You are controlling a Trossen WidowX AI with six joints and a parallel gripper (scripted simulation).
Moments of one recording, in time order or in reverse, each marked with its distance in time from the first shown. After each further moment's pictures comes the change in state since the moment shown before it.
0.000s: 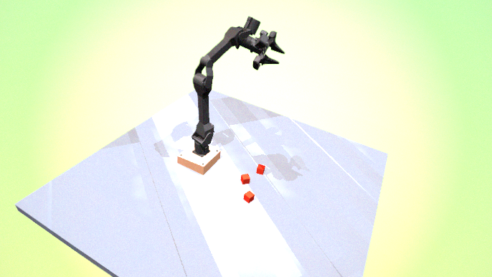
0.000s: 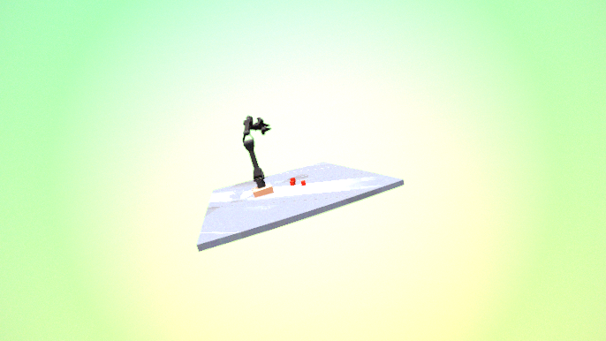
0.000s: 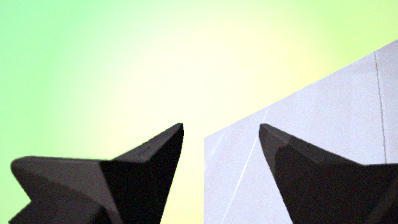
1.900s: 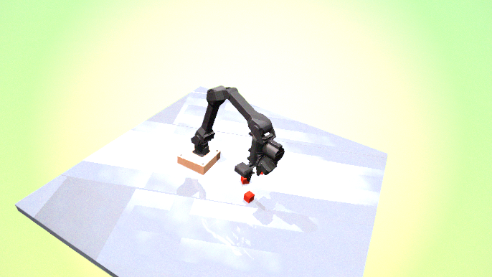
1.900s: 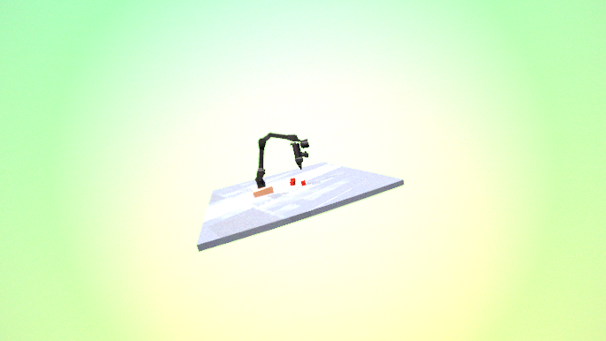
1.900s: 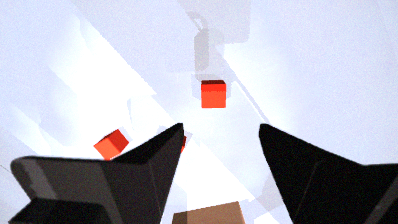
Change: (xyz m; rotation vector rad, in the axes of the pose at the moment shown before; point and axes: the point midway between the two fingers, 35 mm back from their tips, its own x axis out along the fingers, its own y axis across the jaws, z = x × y) arm 0.157 -0.498 -0.038 -0.231 1.142 -0.702
